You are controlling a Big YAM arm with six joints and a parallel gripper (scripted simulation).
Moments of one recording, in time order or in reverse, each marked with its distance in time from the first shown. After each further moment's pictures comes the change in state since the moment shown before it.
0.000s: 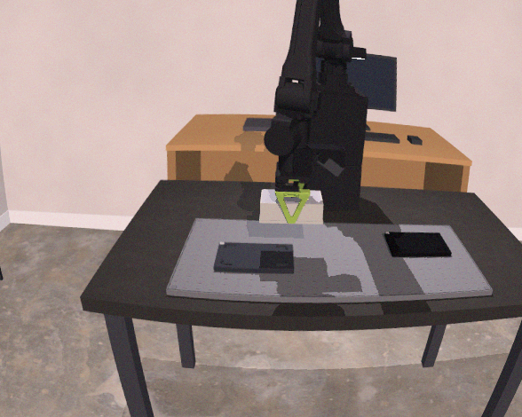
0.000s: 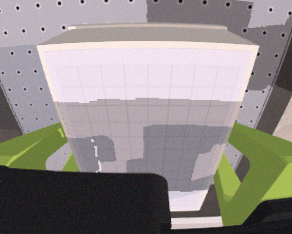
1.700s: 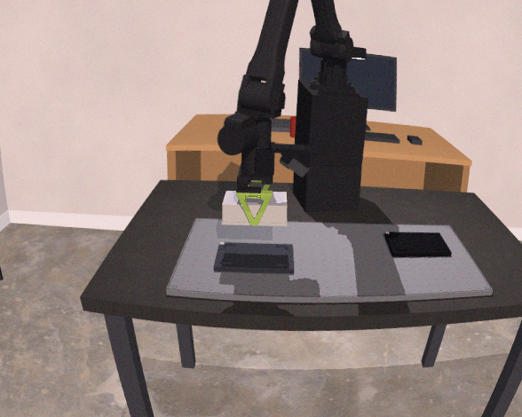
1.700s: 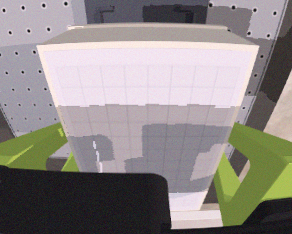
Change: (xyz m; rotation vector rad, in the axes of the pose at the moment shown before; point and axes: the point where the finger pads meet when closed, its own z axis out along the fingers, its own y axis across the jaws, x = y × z) arm 0.073 -0.017 -0.001 0.006 0.005 -0.008
